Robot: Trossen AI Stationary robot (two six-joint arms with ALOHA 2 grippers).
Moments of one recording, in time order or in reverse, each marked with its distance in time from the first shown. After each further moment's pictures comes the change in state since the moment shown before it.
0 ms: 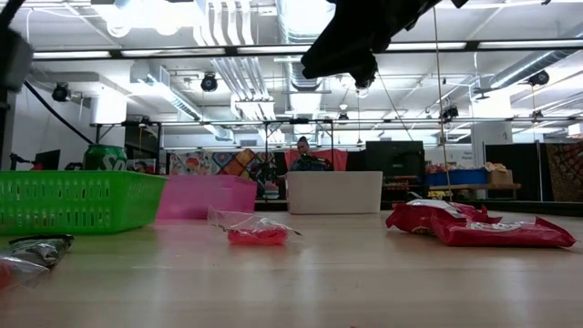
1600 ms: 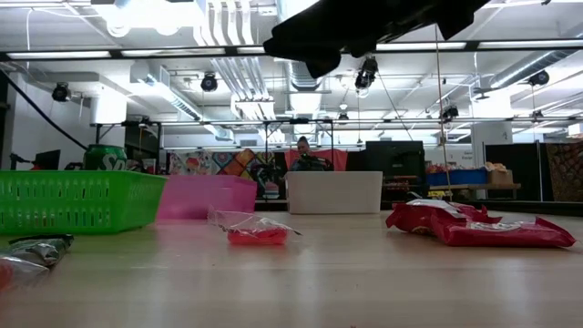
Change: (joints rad) left arm 0.197 -0.390 -0.416 1.567 -0.409 1.481; right arm 0.087 0.159 -0.079 0.436 -0.212 -0.315
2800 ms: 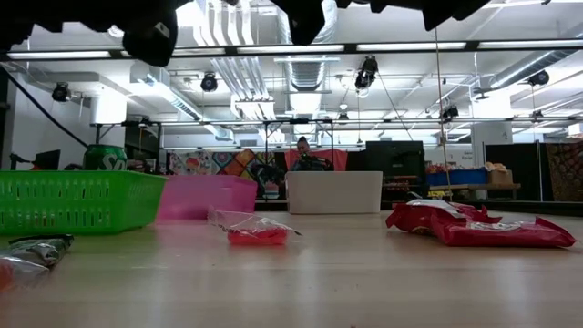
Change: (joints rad) left arm 0.032 0.032 -0.290 0.400 0.026 -0.094; right arm 0.000 0.015 0.006 0.333 -0.071 0.240
